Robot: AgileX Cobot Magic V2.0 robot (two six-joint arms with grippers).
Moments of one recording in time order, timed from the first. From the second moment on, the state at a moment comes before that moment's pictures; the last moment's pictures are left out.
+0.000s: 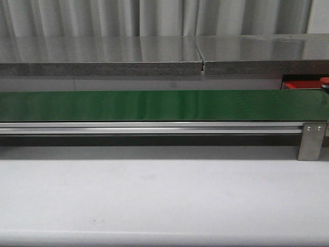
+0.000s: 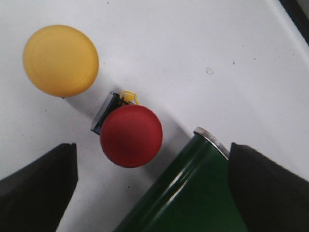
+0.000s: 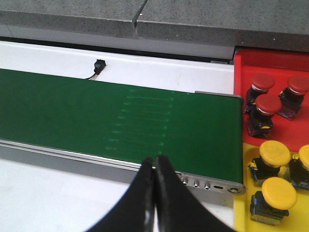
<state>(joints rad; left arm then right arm) 0.40 2.24 -2.03 -0.27 1.06 -0.34 -0.15 0.77 -0.64 0.70 0.46 -0.67</state>
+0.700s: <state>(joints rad) 0.40 2.34 -2.09 -0.26 1.08 -0.37 -0.15 0.77 -0.64 0.70 0.46 -0.67</state>
